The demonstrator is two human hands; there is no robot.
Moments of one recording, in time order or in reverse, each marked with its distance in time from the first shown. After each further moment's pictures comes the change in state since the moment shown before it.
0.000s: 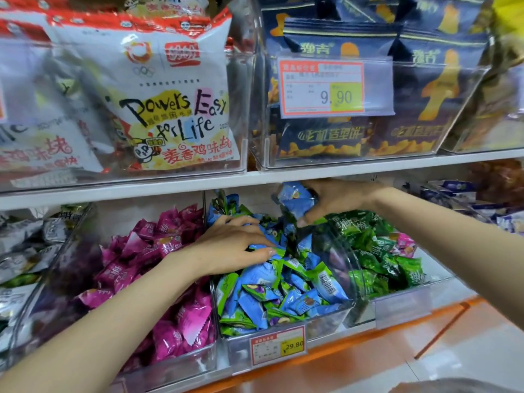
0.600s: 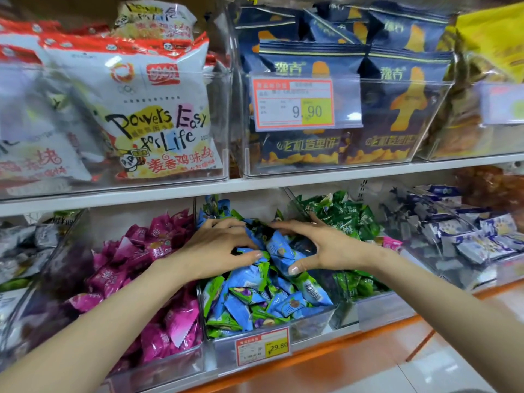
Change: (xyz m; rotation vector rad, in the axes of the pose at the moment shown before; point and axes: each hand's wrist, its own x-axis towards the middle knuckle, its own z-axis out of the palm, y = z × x) left_hand -0.001 0.002 0.001 -0.003 0.114 -0.015; right_hand -0.035 0.016 0.059 -0.025 0.084 -0.175
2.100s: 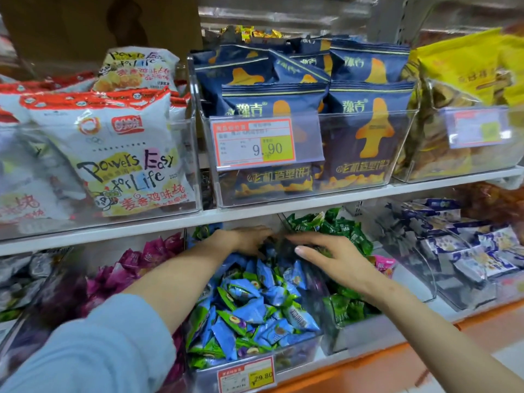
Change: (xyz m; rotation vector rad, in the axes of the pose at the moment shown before) left_hand 0.132 -0.005 0.010 0.058 -0.323 -0.011; right_hand -0.025 0.020 -0.004 0.275 0.455 0.062
